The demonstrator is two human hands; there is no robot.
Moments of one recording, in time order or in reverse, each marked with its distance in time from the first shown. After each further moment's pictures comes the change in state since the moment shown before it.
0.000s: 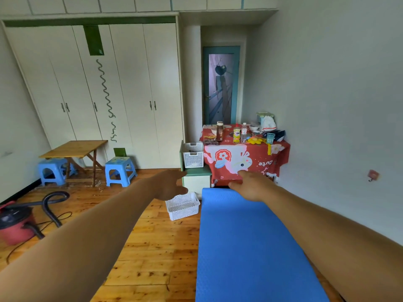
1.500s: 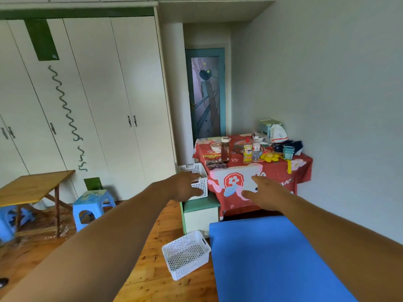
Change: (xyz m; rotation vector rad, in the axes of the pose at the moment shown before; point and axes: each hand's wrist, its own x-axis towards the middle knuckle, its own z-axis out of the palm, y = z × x) left_hand 0.452 -0.203 -0.086 -0.082 -0.033 0.210; right_hand 0.447 -0.068 0.030 0.090 0.062 0.182
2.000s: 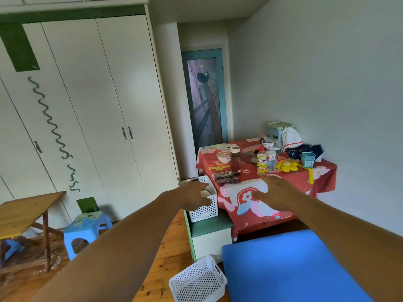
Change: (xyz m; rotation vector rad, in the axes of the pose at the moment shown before) left_hand 0.194 -0.093 -0.031 0.080 -0.051 0.030; right_hand 0.207 -0.027 0.008 0.025 0.044 0.033
